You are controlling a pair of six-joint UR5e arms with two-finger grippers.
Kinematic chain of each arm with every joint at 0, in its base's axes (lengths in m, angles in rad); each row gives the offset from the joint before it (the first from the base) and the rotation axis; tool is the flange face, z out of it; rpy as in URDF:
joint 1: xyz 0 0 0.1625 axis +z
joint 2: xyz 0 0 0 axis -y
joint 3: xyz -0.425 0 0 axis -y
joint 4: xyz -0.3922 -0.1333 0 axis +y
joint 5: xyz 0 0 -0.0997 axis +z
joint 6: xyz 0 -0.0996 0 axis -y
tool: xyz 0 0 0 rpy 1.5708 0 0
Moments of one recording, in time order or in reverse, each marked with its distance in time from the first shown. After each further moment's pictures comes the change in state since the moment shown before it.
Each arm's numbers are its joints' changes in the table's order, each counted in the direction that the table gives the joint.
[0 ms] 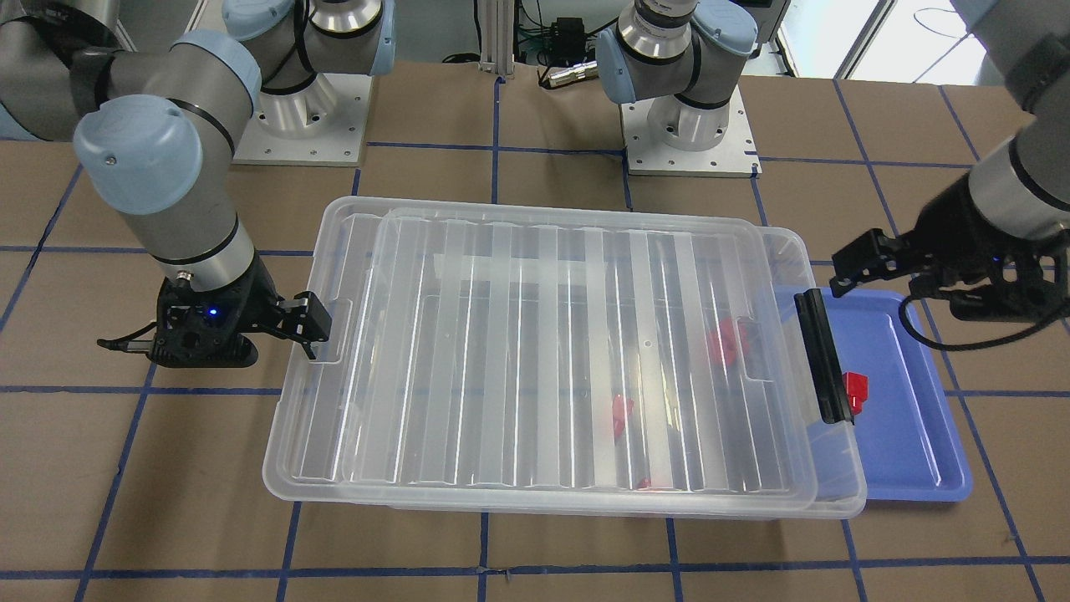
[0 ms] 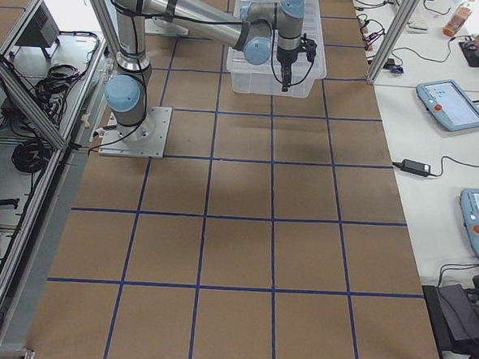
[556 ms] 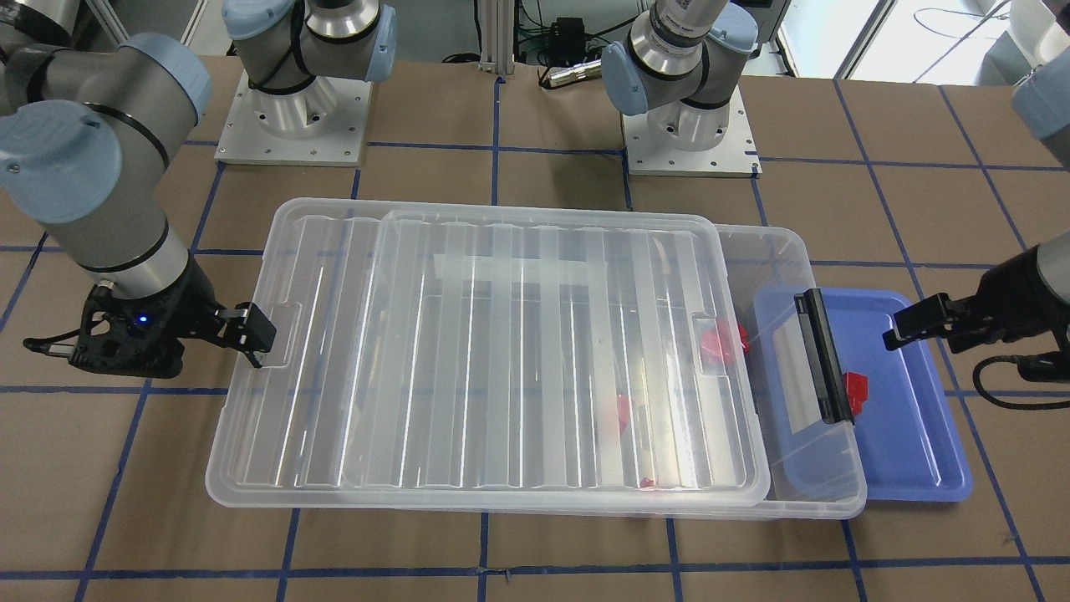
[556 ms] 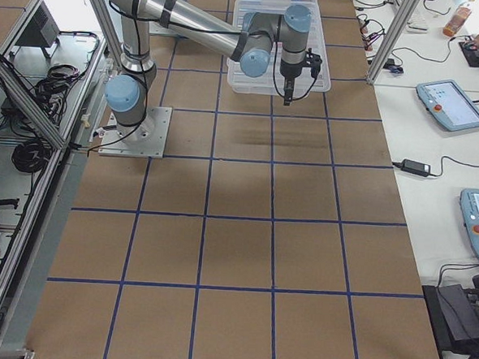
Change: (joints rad) left arm 0.179 -0.172 -0.094 -0.286 0.123 0.330; right arm -0.129 -0.002 -0.011 -0.010 0.009 -0.034
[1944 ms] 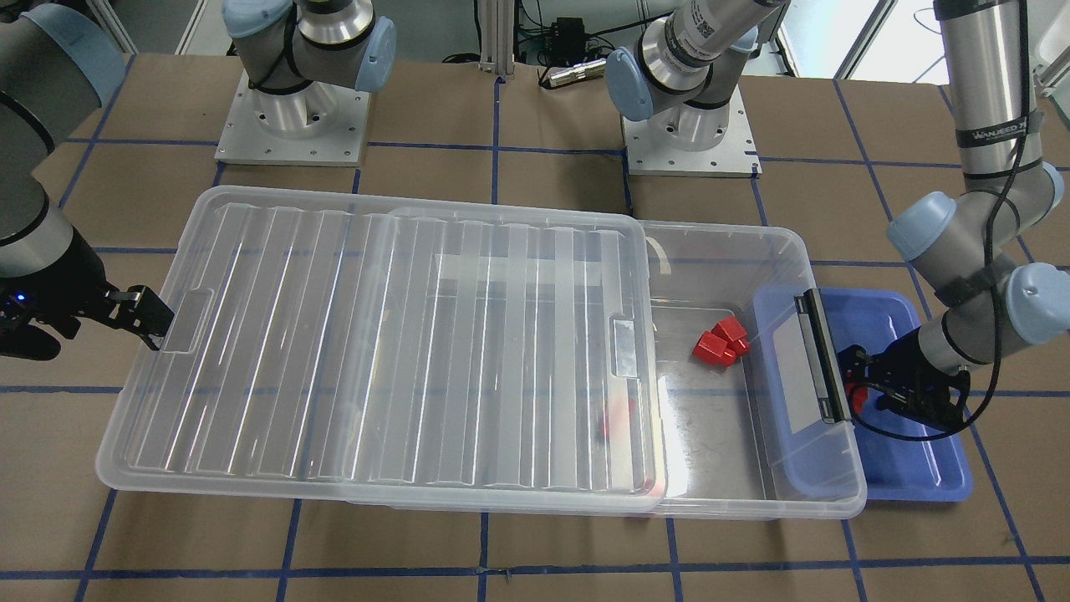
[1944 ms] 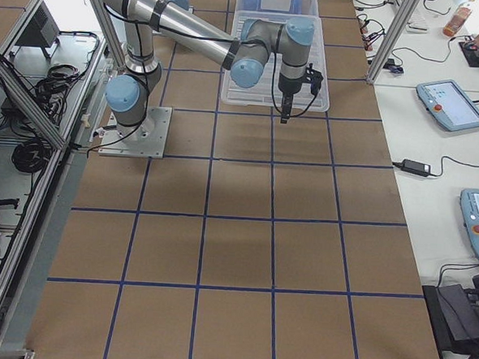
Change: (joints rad) left arm 0.007 -0.094 -0.290 -0.396 -0.096 0.211; right arm -0.088 -0.040 -0.021 -0.074 0.073 -0.091
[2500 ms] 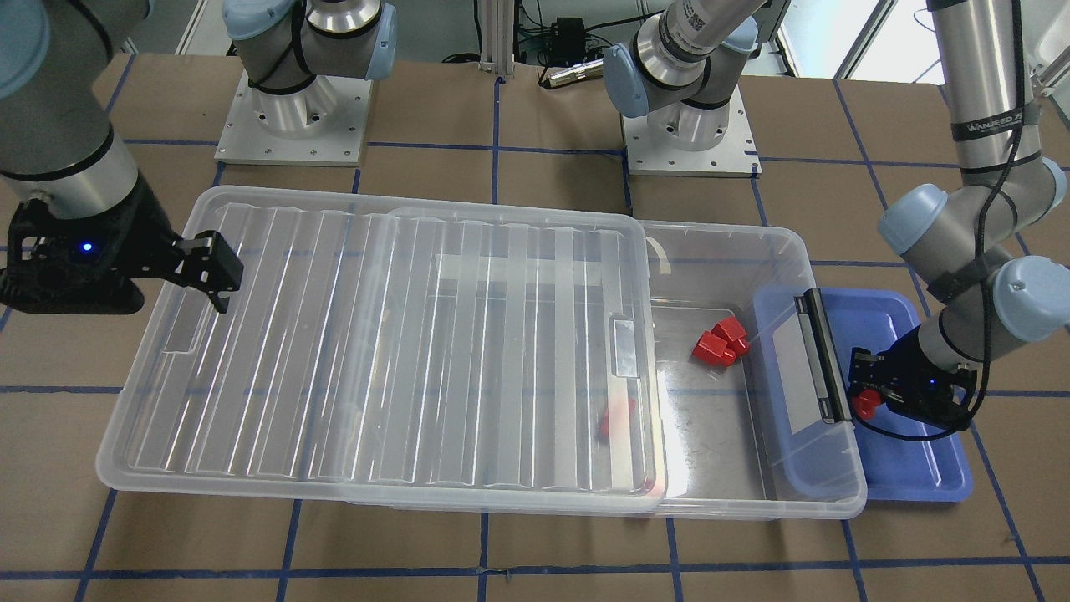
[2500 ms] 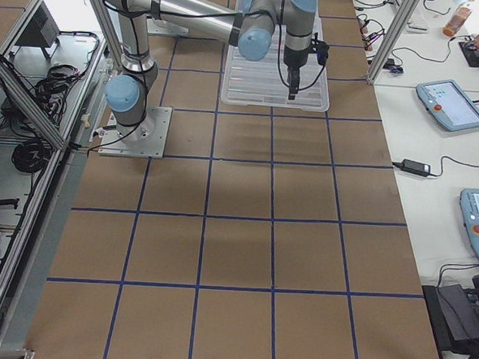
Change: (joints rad) left arm -0.047 0.044 0.036 0.004 -0.094 -0.018; right arm 0.206 -0.021 -0.240 -0.302 -0.011 0.042
